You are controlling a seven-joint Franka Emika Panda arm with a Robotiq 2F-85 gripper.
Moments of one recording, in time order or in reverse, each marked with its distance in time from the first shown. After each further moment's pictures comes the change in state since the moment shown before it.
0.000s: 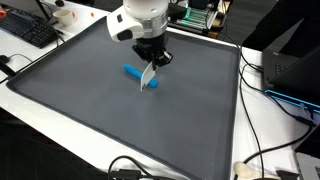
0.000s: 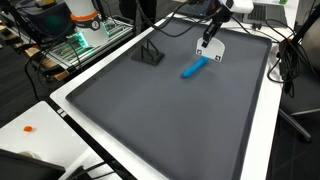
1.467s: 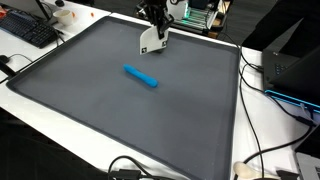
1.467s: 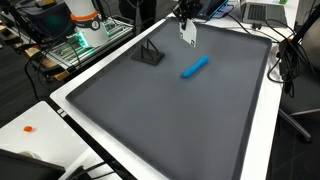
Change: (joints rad) arm -0.083 -0.425 0.035 -0.498 0.153 0.169 0.313
